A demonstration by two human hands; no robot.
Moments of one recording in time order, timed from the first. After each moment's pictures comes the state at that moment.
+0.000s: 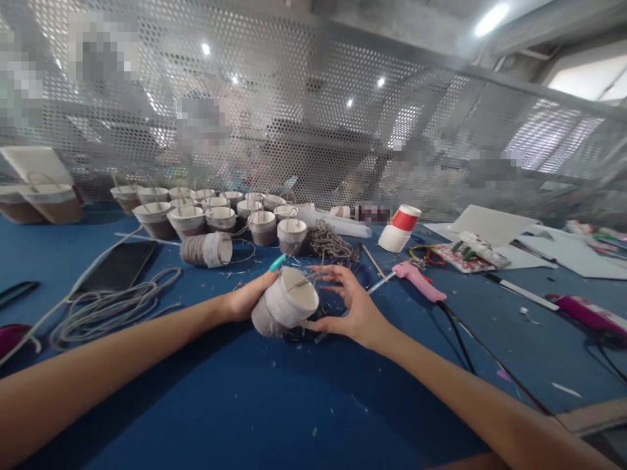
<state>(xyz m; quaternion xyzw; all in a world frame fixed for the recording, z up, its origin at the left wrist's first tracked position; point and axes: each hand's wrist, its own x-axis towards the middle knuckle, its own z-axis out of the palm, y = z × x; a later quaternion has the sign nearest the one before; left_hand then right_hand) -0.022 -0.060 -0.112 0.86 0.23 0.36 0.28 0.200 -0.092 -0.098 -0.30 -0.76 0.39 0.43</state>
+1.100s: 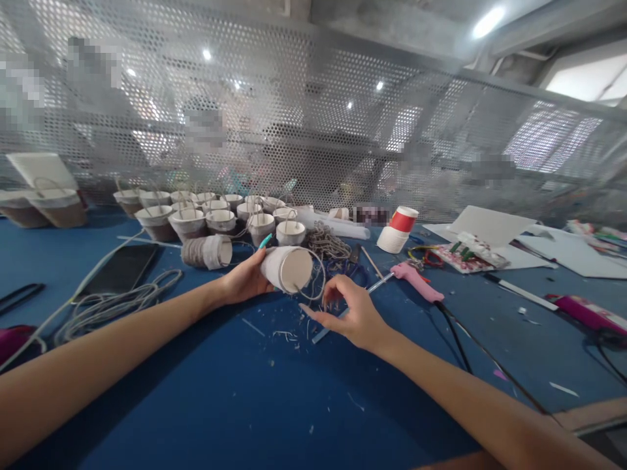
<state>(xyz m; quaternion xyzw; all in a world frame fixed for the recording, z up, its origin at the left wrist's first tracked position) -0.036 -0.033 -0.110 0.45 0.18 0.39 0.78 0.207 -0.096 -0.094 -0.35 -0.84 0.18 0.38</state>
